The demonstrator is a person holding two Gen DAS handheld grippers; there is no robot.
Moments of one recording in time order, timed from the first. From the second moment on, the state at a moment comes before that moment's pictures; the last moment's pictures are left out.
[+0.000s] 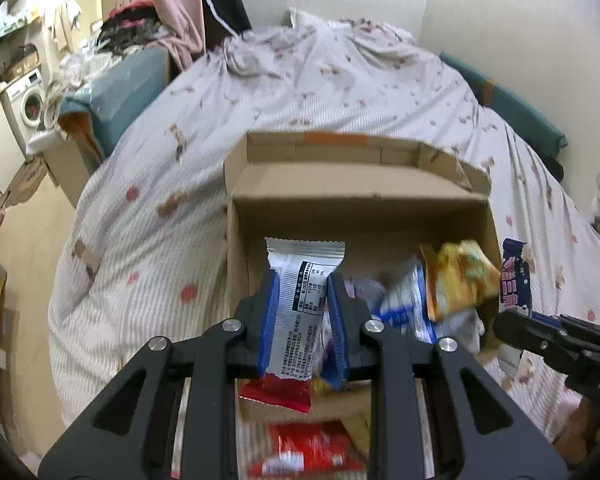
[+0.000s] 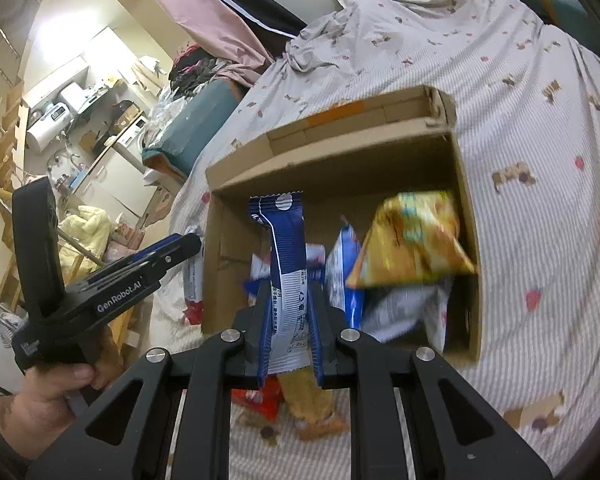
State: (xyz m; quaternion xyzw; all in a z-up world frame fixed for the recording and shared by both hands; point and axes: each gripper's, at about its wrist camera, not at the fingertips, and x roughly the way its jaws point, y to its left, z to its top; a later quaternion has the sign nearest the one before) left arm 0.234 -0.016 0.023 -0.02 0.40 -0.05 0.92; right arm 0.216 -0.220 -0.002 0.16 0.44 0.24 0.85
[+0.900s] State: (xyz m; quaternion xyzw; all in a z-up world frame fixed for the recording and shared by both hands) left arm 0.257 -0.005 -0.014 -0.06 0.43 -0.06 0.90; right arm 0.288 -0.185 -0.043 0.15 0.47 0.25 0.83
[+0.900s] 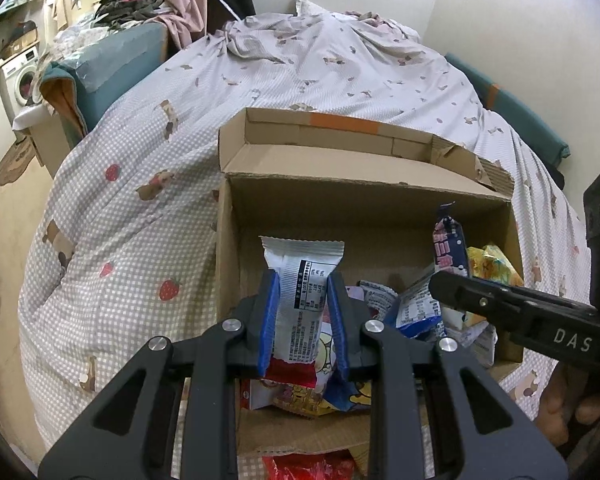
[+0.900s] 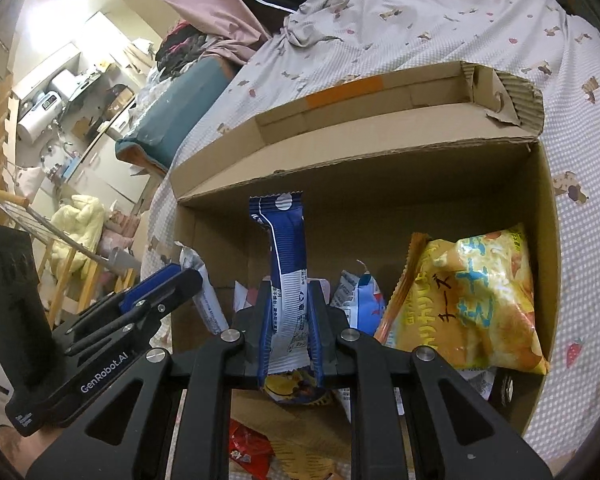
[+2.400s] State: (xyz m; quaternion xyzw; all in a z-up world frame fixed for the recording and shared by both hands) left arm 0.212 0.013 0.021 -0.08 0.40 -0.04 0.91; right arm 0.242 -0.223 -0.002 0.16 0.42 0.23 0.86
